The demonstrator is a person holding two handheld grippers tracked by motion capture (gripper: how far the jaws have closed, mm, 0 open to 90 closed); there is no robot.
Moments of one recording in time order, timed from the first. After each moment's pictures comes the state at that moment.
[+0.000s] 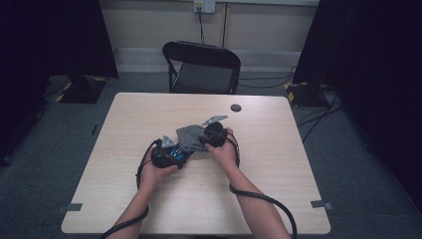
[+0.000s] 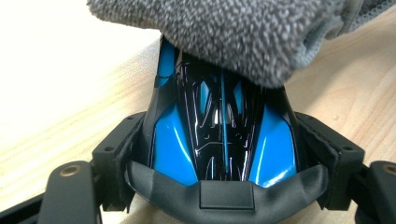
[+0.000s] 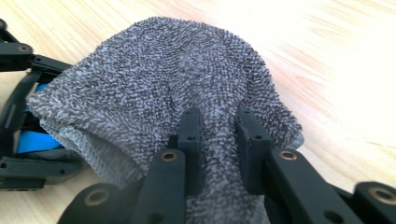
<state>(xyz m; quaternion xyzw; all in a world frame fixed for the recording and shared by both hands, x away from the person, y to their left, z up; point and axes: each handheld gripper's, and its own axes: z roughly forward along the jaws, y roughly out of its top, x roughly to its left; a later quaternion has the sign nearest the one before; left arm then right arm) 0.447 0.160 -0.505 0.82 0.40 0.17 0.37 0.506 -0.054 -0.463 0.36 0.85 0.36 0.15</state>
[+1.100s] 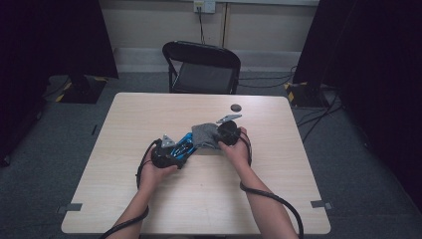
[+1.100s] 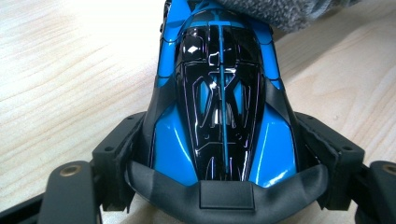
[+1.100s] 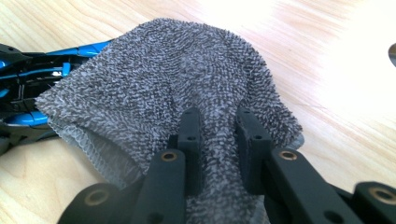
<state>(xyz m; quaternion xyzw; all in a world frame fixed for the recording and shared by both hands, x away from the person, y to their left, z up) 0.447 0.160 -0.505 0.82 0.40 0.17 0.37 0.516 -0.097 -0.467 0.39 0.84 0.35 0.17</state>
